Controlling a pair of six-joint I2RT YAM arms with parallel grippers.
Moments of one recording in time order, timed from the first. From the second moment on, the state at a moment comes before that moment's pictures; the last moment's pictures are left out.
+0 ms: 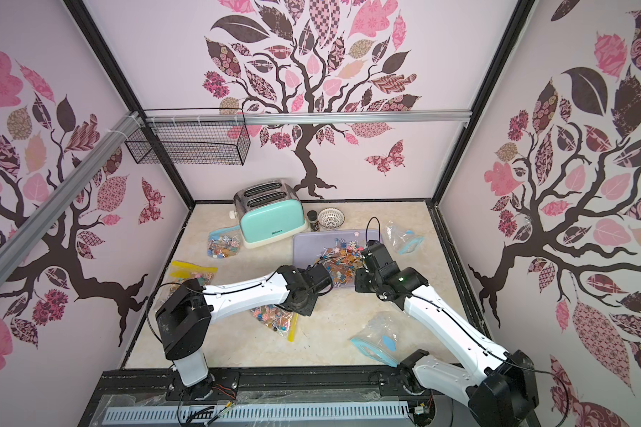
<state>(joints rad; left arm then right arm) -1.01 1.81 1.33 -0.97 -0.23 -0.59 0.51 1.10 0.89 -0.73 0.07 0.49</state>
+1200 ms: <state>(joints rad) -0.95 1.62 1.03 -0.85 -0.08 -0.69 0.51 1.13 0.89 -0.73 0.02 0.47</state>
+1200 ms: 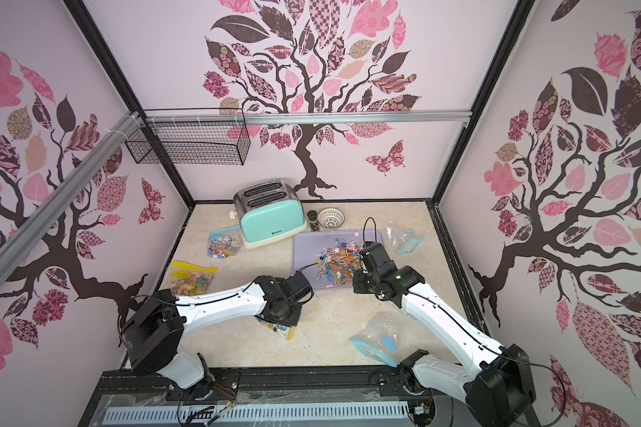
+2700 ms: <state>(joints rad) -0.93 1.65 0.95 -0.63 0.00 -0.69 0.53 1.19 0.63 -0.37 -0.43 0.62</state>
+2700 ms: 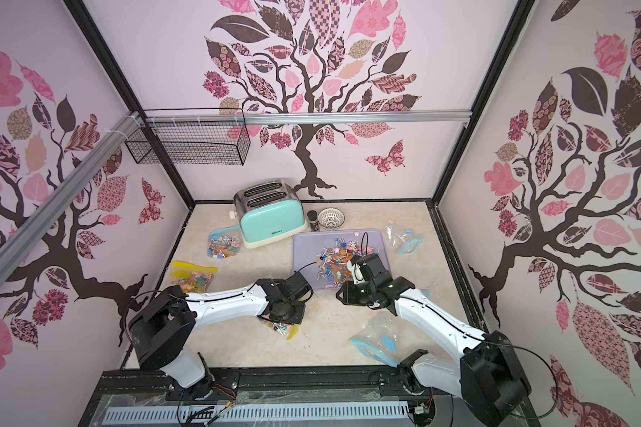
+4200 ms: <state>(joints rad) -0.91 1.60 0.90 -0.56 0.00 -0.70 0.73 1.77 0.73 0.17 -0.61 0.88</state>
